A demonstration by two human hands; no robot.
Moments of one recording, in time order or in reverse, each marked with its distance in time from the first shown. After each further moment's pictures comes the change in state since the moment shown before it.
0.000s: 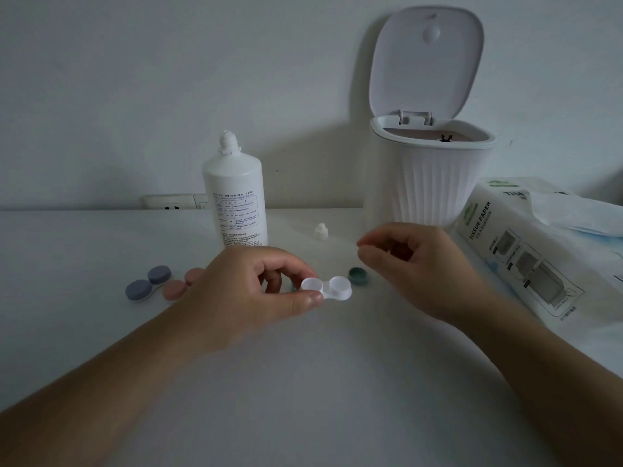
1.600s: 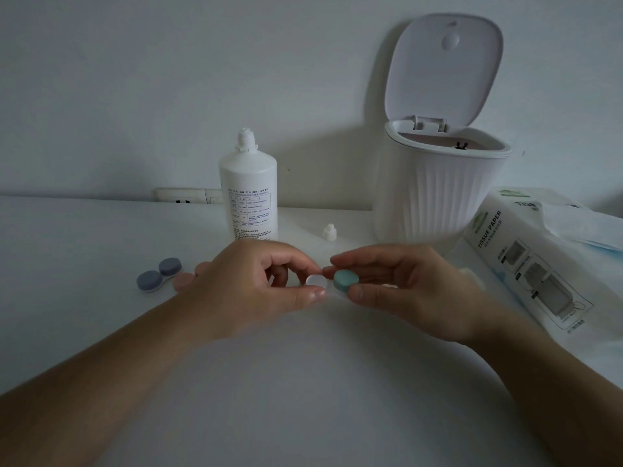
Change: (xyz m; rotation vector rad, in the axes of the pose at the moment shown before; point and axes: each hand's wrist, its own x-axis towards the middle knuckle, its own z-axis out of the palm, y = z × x) left_hand 0.002 -0.002 -0.004 0.000 0.013 -0.021; right_hand -0.008 -0.012 0.005 0.456 -0.434 -0.023
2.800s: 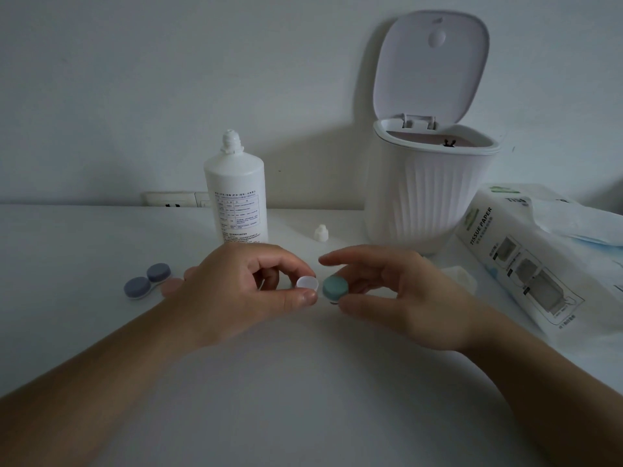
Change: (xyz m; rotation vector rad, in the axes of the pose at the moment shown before) left_hand -0.002 0.003 -0.002 0.038 -0.008 -0.007; right_hand -0.008 -0.013 0.005 -0.269 0.019 0.005
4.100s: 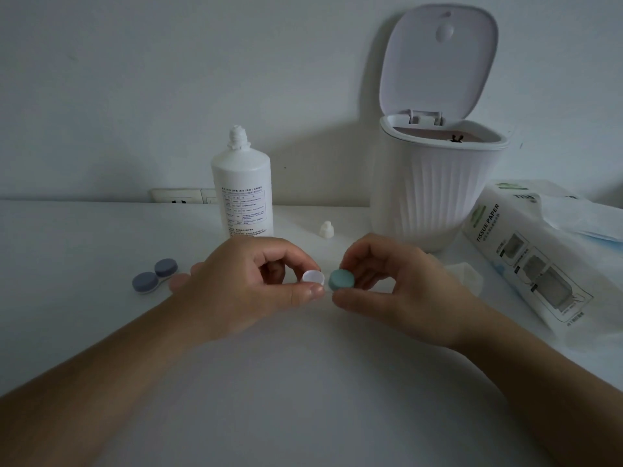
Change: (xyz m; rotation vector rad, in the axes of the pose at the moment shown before) left_hand 0.000 0.005 0.001 -0.067 0.011 0.032; right_hand 0.003 0.002 0.006 -0.098 0.118 -0.044
